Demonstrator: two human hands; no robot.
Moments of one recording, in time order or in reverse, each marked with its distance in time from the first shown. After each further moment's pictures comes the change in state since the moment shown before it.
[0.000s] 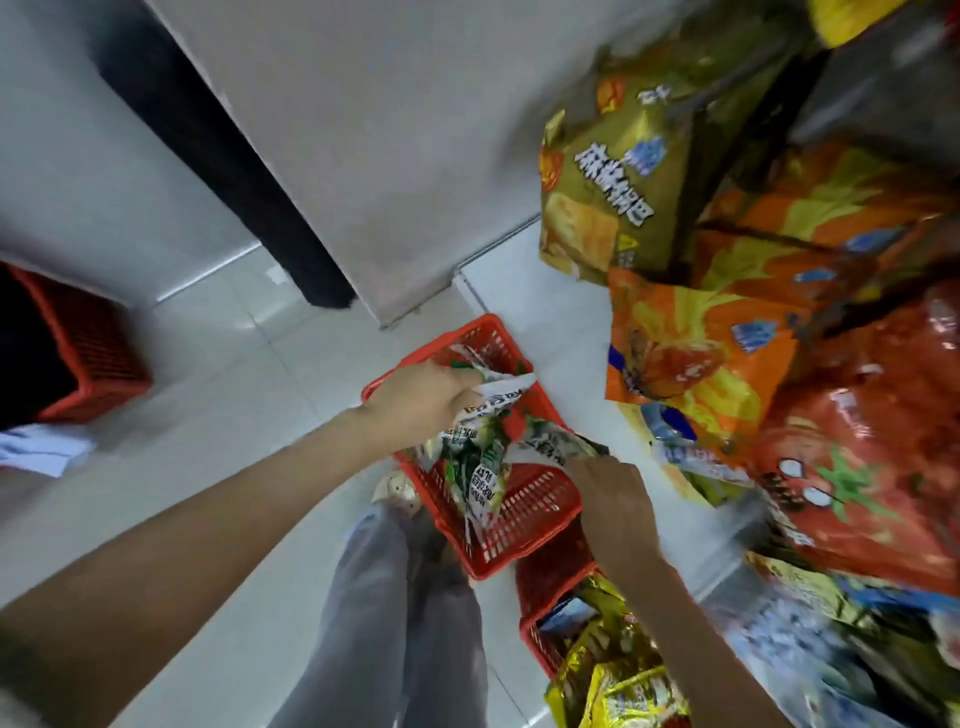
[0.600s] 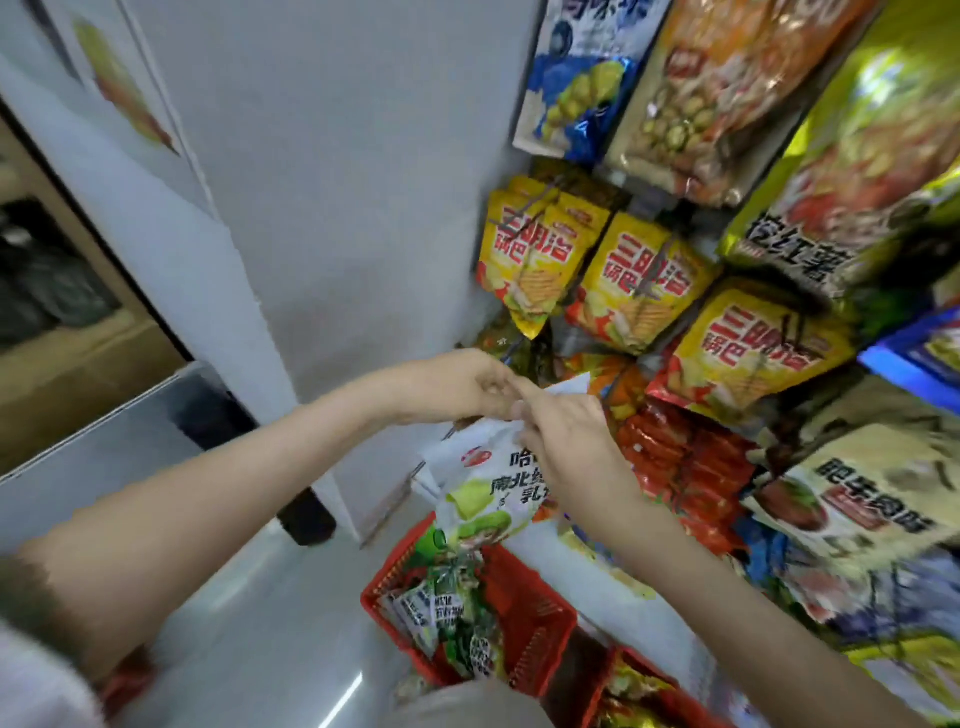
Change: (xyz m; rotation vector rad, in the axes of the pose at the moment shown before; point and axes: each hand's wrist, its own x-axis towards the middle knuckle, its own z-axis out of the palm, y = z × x) left_hand -0.164 0.209 -0.261 -0.236 -0.089 0.449; right_hand -0.066 -0.108 -0.336 0.141 0.685 -0.220
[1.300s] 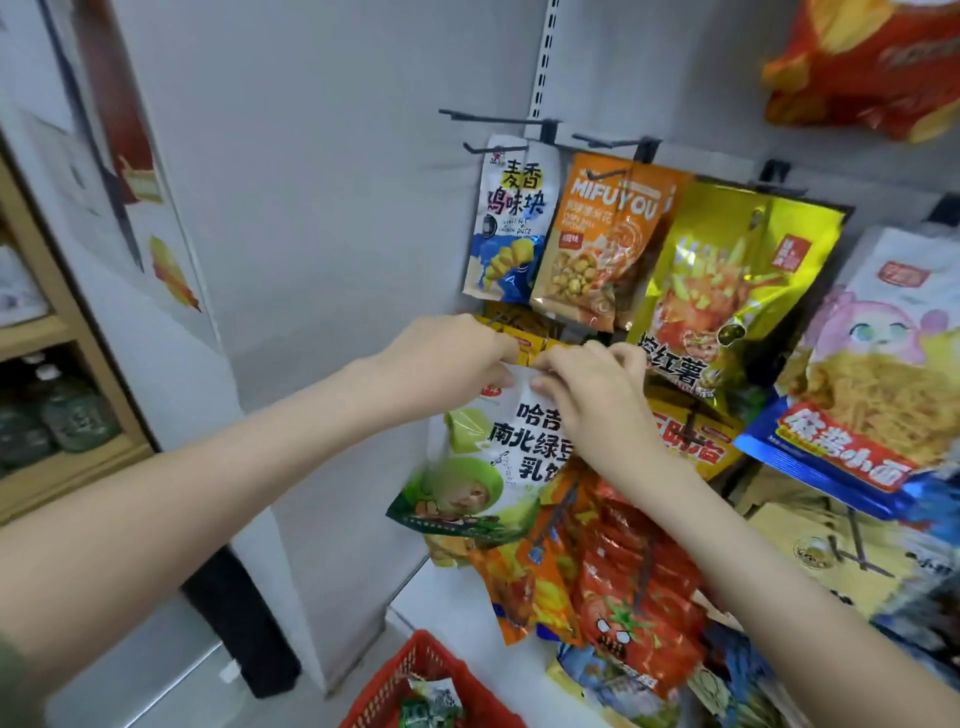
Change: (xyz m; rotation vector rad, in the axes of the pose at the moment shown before) left_hand -0.019 0.160 -0.020 1.081 0.567 0.088; right_hand 0.044 0.017 -0.147 -0.216 0.395 -0.060
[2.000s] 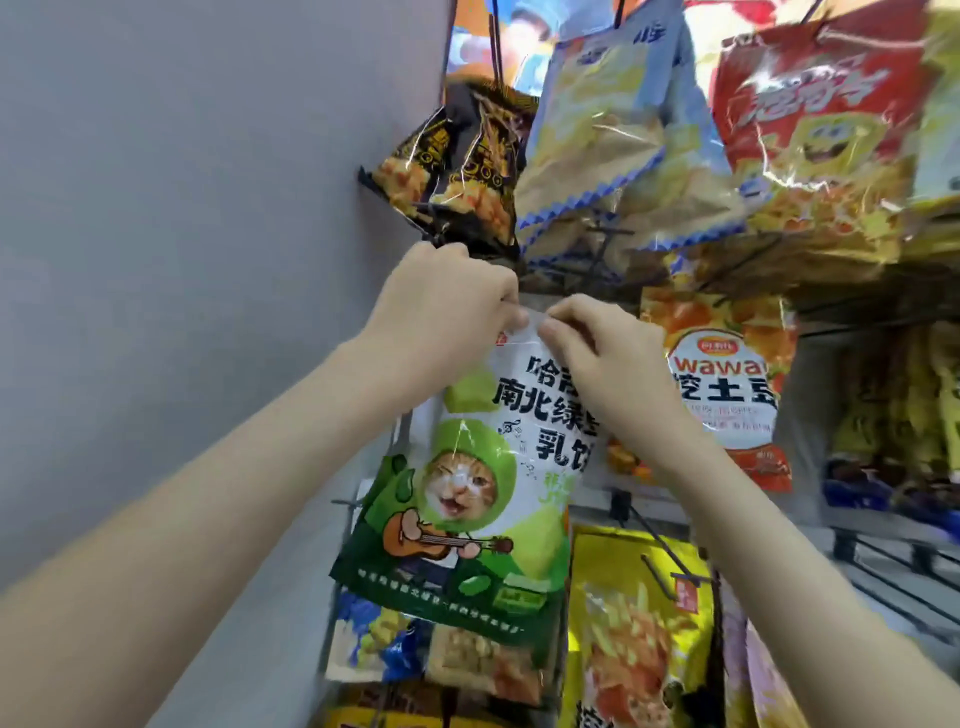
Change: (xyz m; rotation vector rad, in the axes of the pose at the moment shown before) left_hand 0.165 -0.091 -0.243 -0.011 0.969 0.286; right_hand 0.286 -0.002 -0.157 -0.190 0.455 0.088
